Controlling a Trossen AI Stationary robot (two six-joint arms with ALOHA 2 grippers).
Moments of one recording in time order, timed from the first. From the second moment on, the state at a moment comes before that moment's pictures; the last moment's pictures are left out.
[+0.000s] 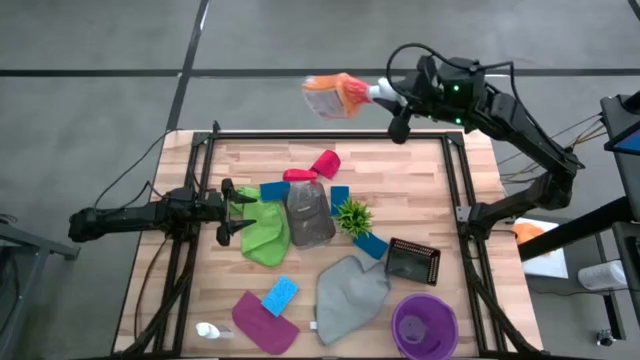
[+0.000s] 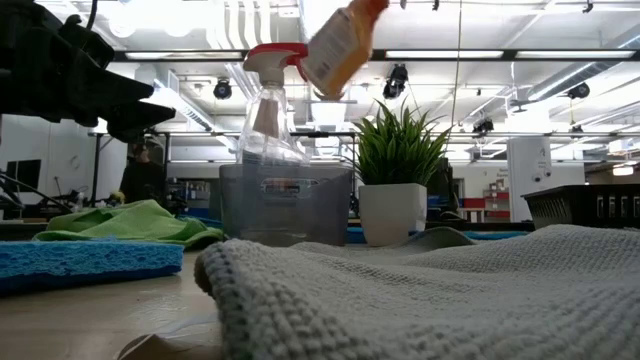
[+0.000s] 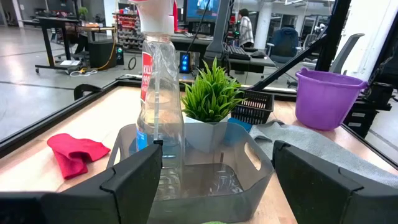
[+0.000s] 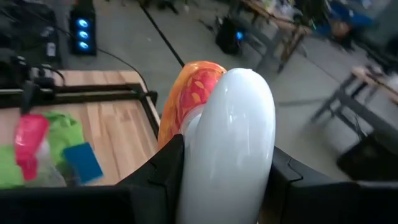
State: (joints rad) left arm 0.11 0.10 0.00 0.03 0.07 -0.07; right arm -0.42 1.34 1.76 -0.72 0.11 -0.26
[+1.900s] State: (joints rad) left arm 0.11 0.10 0.00 0.03 0.07 -0.07; right arm -0.01 1.69 1.78 -0.95 -0.01 -0.42
